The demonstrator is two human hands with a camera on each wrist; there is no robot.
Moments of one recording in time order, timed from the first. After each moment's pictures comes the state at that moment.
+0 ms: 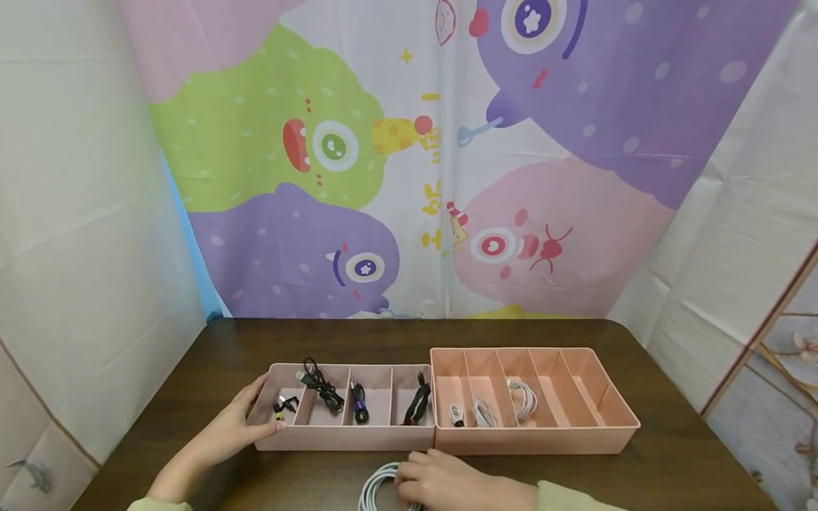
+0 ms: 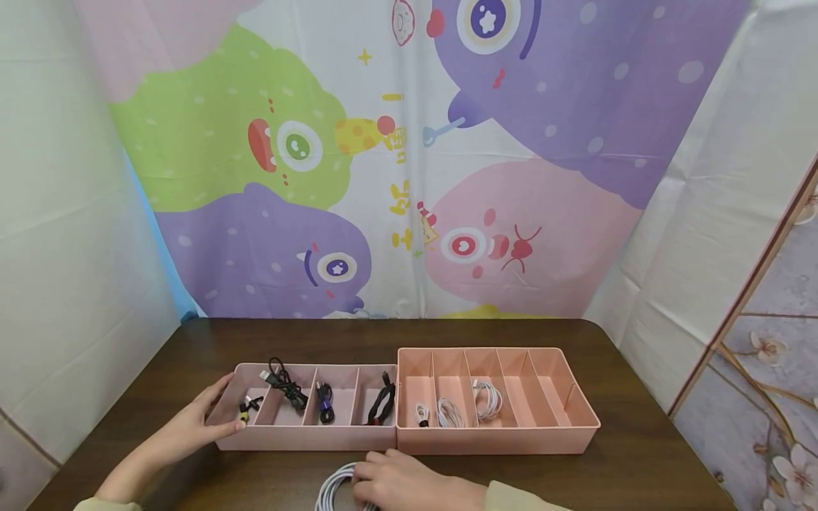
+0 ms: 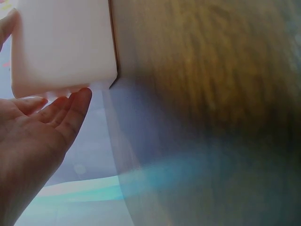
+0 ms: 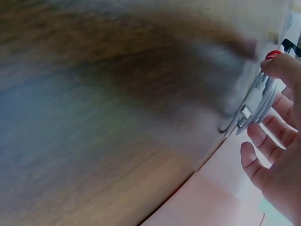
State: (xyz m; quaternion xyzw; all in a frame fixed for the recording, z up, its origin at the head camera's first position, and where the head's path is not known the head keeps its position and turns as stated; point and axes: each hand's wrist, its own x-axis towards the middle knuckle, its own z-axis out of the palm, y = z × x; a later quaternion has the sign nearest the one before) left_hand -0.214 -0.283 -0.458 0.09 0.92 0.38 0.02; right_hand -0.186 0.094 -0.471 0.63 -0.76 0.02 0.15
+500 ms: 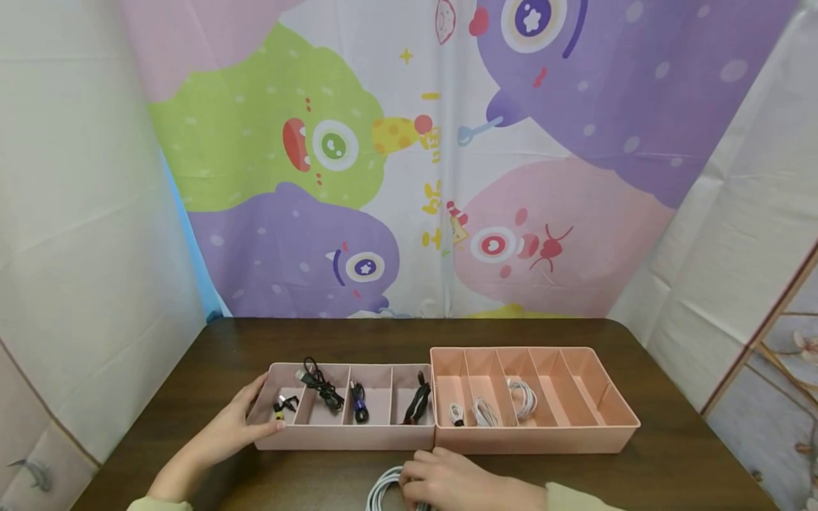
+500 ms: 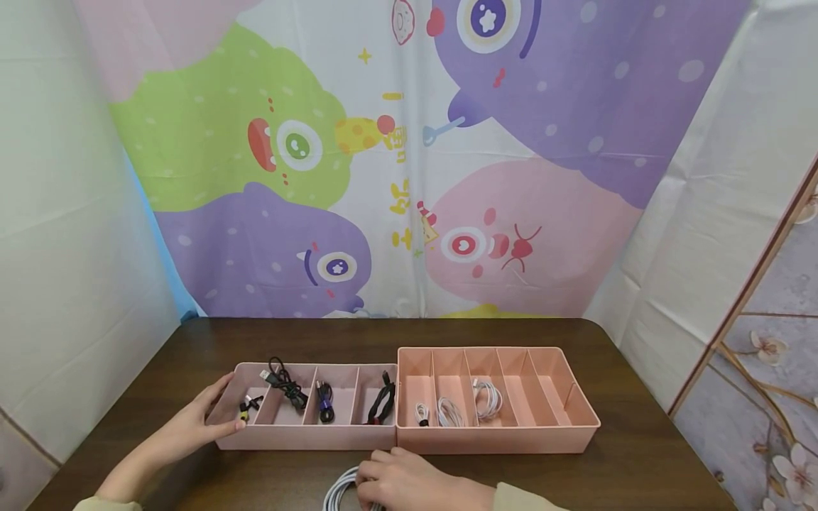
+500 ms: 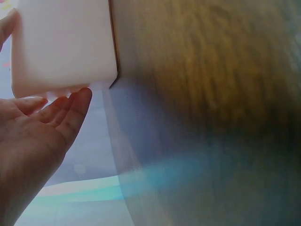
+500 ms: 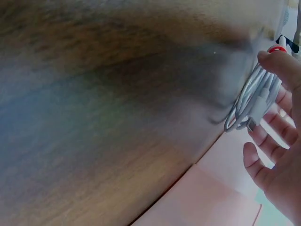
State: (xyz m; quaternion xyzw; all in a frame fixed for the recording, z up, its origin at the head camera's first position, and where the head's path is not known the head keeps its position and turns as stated) left_hand -0.214 -0.283 -0.459 0.09 0.92 0.38 0.03; right_hand -0.183 0.101 -0.466 0.62 -0.76 0.01 0.16
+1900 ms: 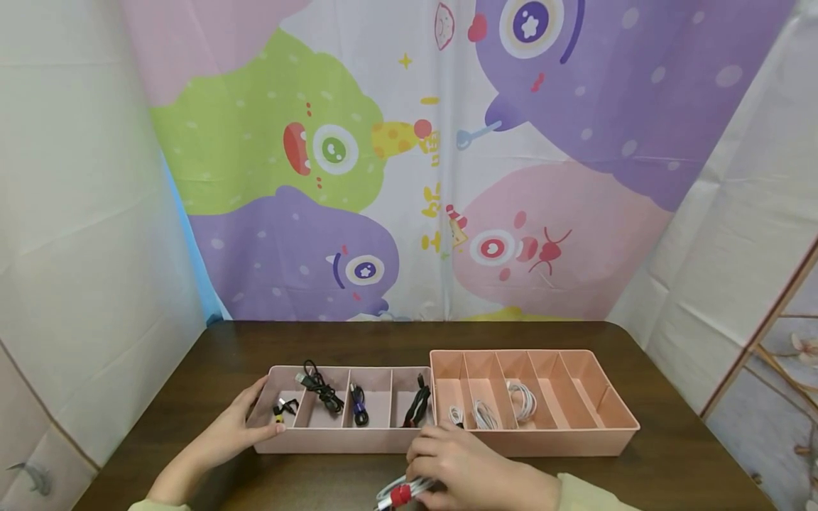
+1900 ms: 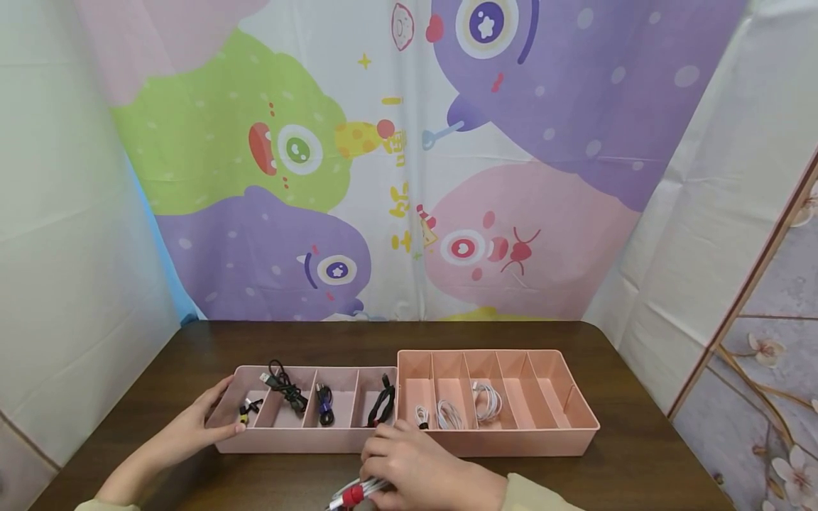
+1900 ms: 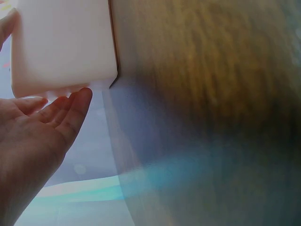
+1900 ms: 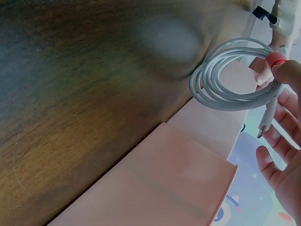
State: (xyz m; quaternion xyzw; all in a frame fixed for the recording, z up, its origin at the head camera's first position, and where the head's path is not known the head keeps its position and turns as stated) left_hand -0.213 -0.283 -0.458 0.10 0.91 0.39 0.03; right_hand -0.187 0.111 -0.434 0.60 -0.76 0.08 0.23
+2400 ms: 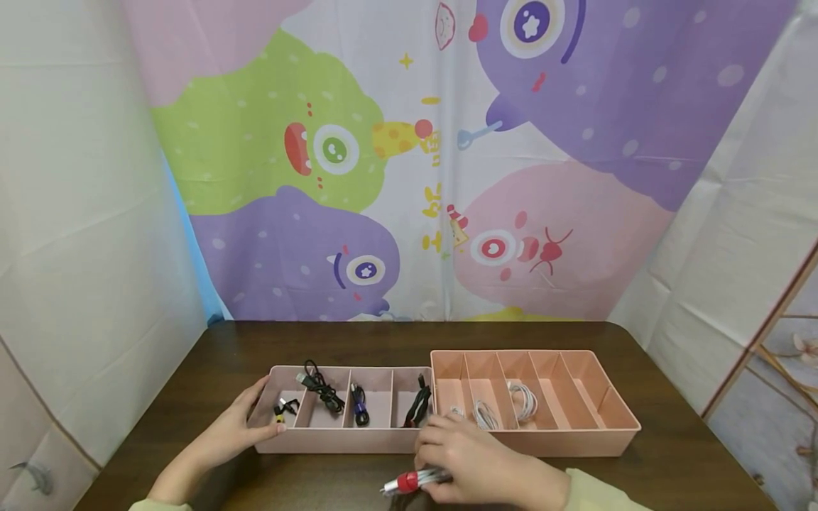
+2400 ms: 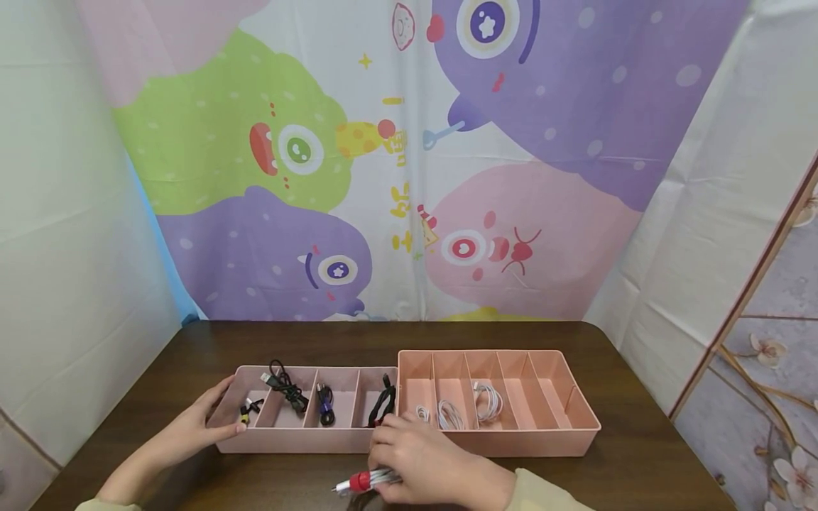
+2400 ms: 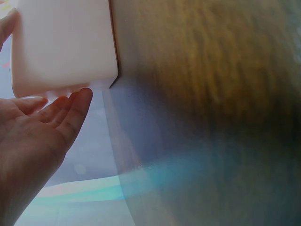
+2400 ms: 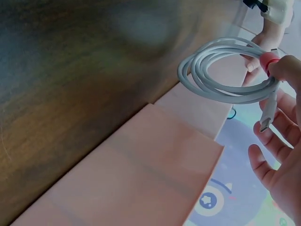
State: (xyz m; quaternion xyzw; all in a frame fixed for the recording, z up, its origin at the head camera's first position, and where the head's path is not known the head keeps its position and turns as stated) left_hand -0.213 -0.283 -0.457 0.10 0.92 0.38 0.03; right_hand -0.189 0.115 -0.420 0.58 -0.77 0.07 0.24
